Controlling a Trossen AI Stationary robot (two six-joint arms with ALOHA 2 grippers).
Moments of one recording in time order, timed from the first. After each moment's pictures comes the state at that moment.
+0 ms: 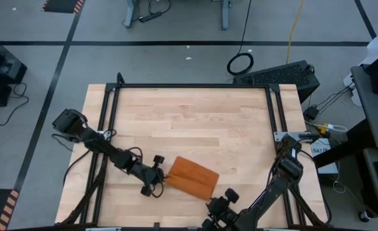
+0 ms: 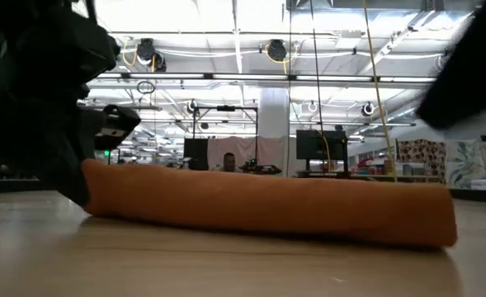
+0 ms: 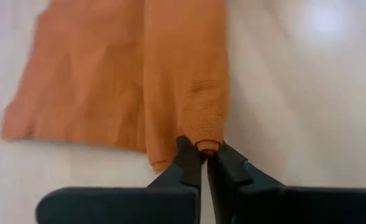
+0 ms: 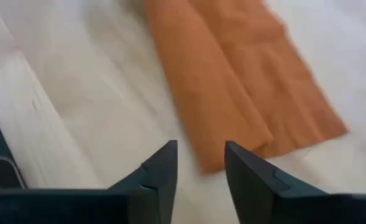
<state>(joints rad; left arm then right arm) -0.52 1.61 0.59 0.18 -0.14 -0.08 0.85 2.30 1.83 -1.07 0.76 1.56</state>
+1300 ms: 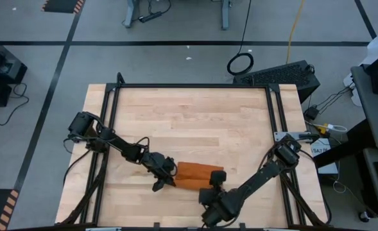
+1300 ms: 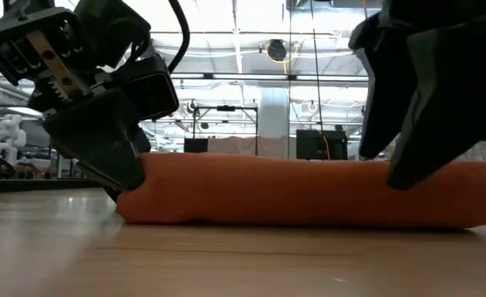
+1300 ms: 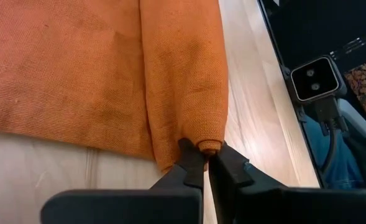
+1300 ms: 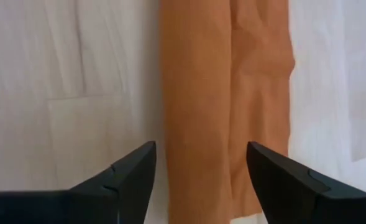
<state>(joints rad) -0.31 1.81 0.57 0.63 0.33 -0.59 0.67 2.21 1.74 -1.11 0.49 0.76</state>
